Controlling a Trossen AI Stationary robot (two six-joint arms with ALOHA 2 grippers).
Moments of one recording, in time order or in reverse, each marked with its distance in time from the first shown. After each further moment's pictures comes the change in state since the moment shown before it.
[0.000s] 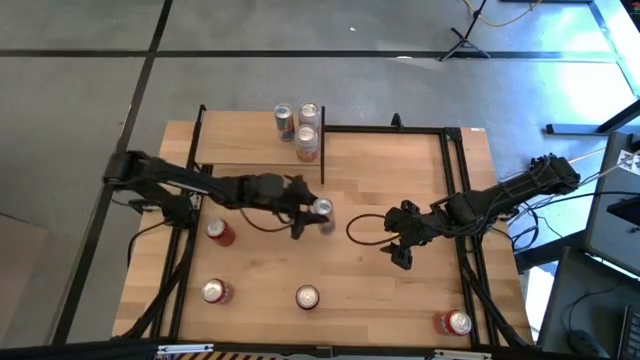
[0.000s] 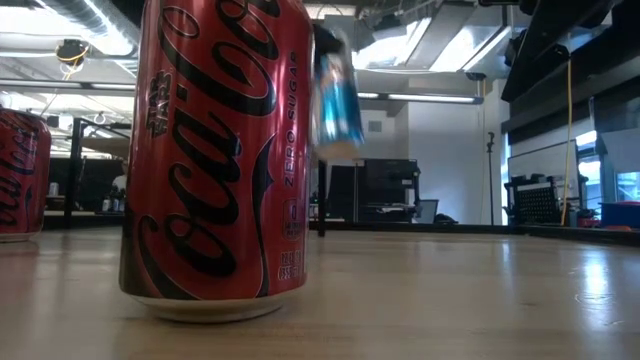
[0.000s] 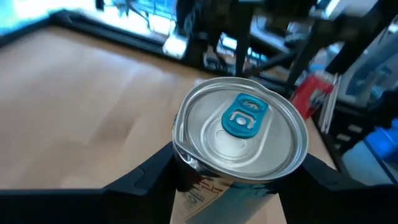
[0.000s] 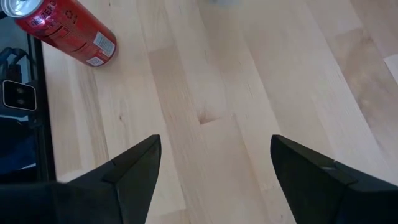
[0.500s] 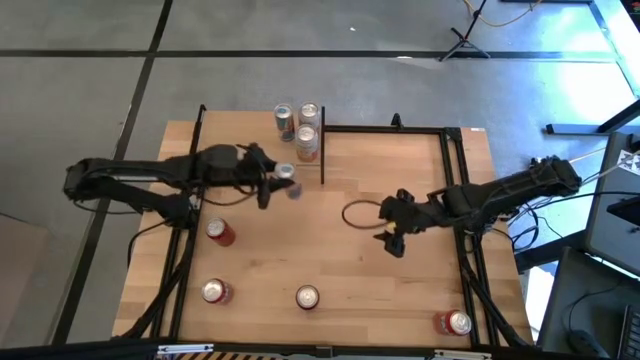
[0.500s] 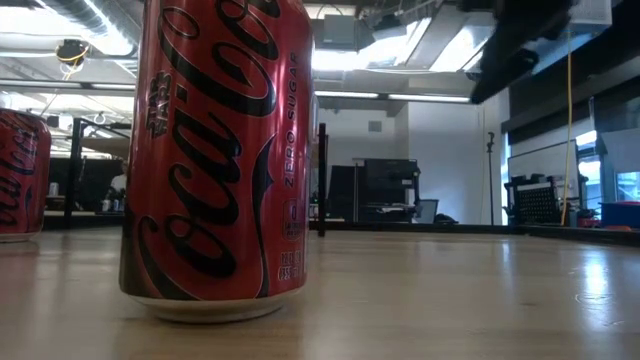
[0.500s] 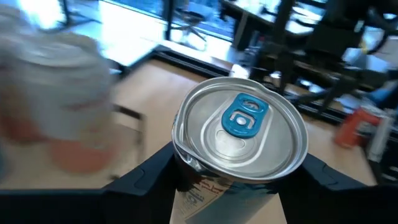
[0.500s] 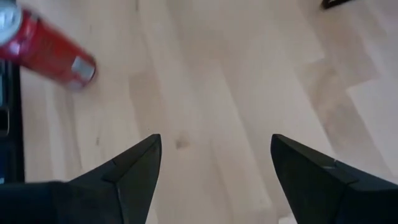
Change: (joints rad) left arm 0.126 -0.458 0.000 -0.470 -0.139 0.041; right arm -0.102 0.000 0.000 0.049 0.035 -0.106
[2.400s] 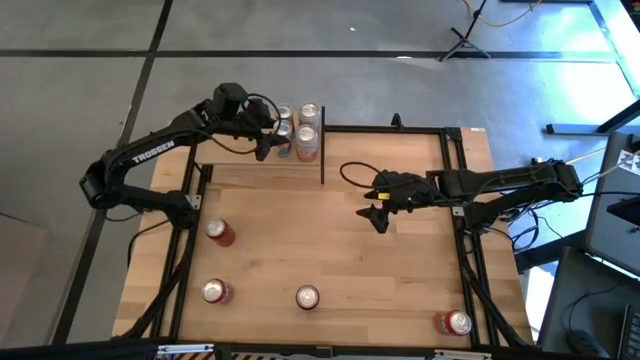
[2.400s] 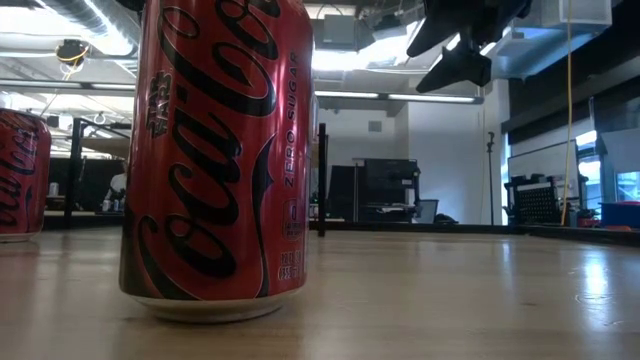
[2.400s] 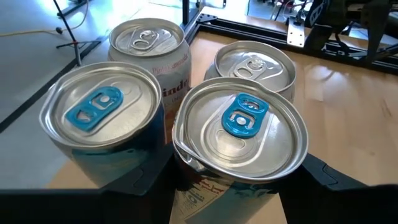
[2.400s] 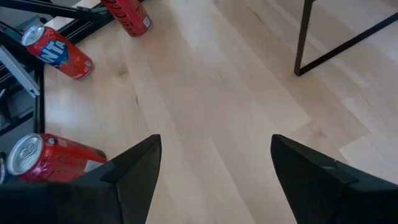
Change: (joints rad) left arm 0.602 0.227 0.249 -0.259 0.506 0.438; right arm -0.199 -0.001 0.000 0.225 -0.050 0.004
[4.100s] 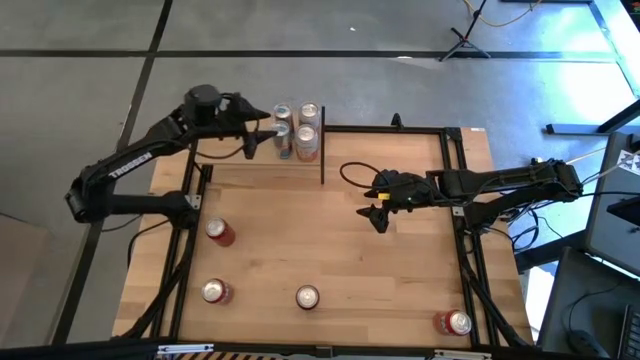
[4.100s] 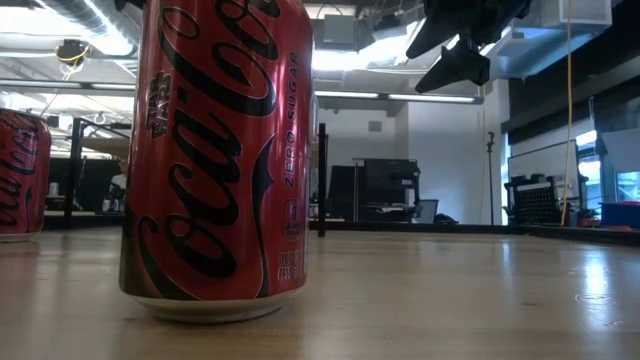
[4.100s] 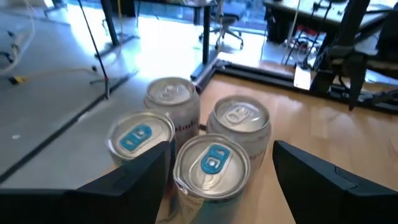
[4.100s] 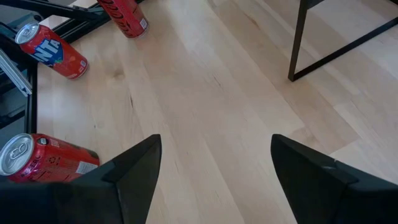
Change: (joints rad) left arm -0.022 -0.189 -0.030 0.035 -0.091 -0.072; right arm 0.000 0.000 0.000 0.002 0.014 -0.027
